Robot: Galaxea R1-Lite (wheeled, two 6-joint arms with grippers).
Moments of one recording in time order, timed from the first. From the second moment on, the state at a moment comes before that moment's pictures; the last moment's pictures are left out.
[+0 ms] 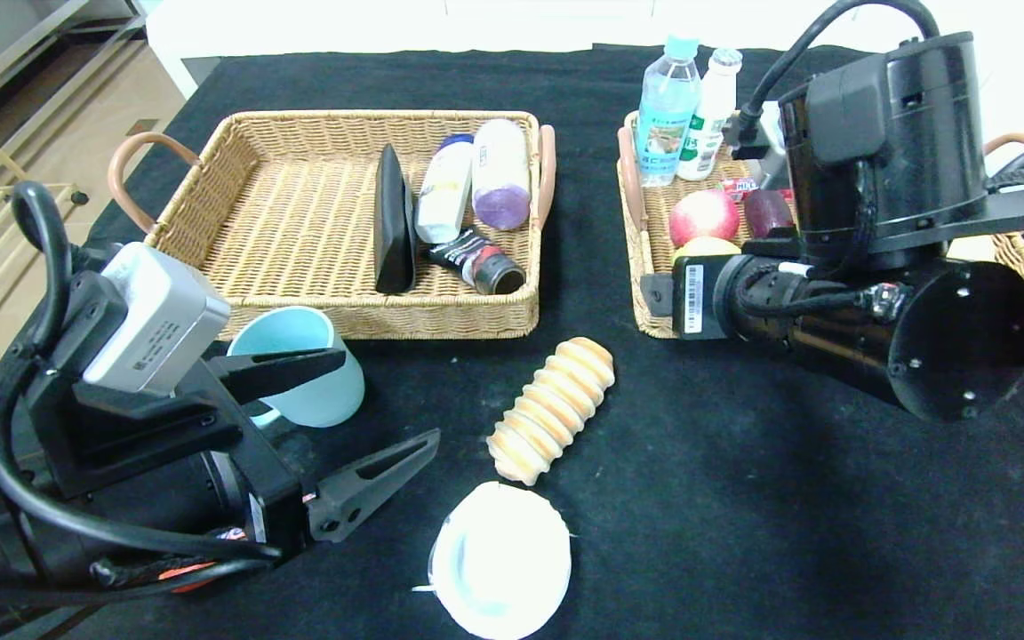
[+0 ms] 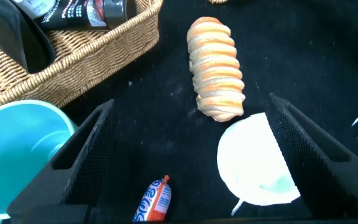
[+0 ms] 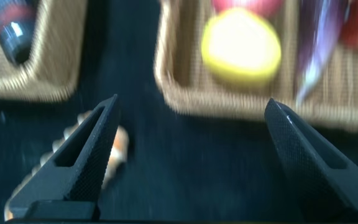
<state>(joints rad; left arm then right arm) -0.57 1.23 -0.61 -0.47 -0.08 0.20 0.79 1.72 -1.43 0.08 -0.67 0.27</state>
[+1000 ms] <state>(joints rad) -0.51 1.19 -0.65 -0.49 -0.10 0.19 0.95 2.01 -1.97 0.81 -0.52 0.93</state>
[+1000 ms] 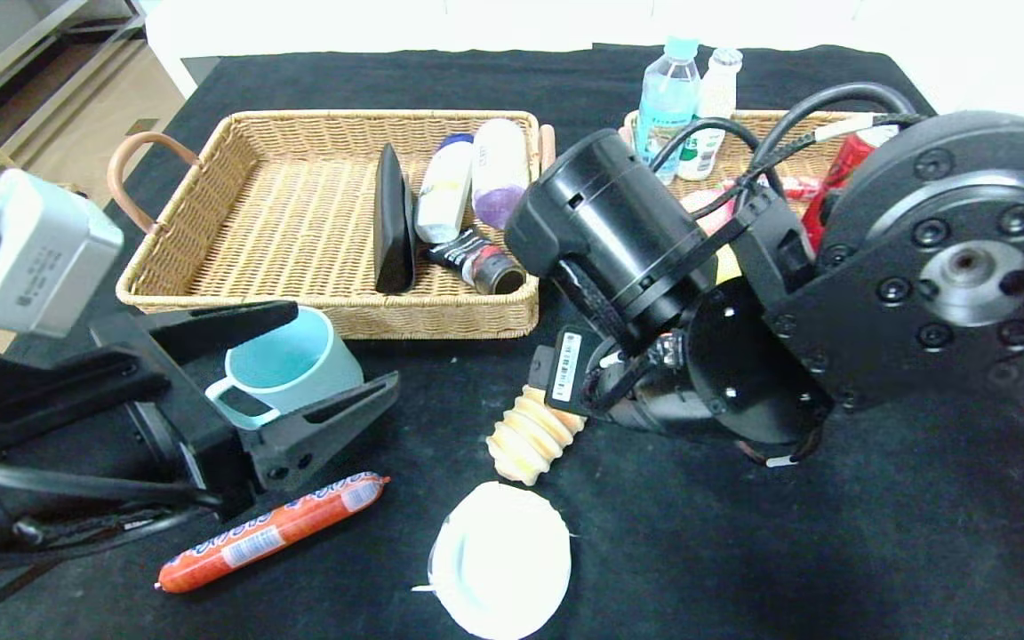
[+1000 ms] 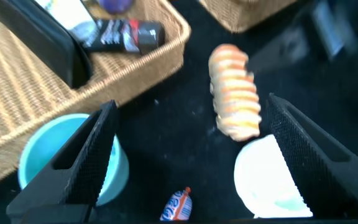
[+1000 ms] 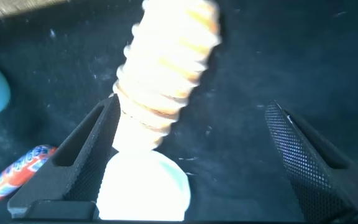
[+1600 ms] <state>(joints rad) -0.46 1.11 -0.69 -0.48 -0.09 0.19 0.96 2.08 -1.98 0.67 -0.54 0.94</state>
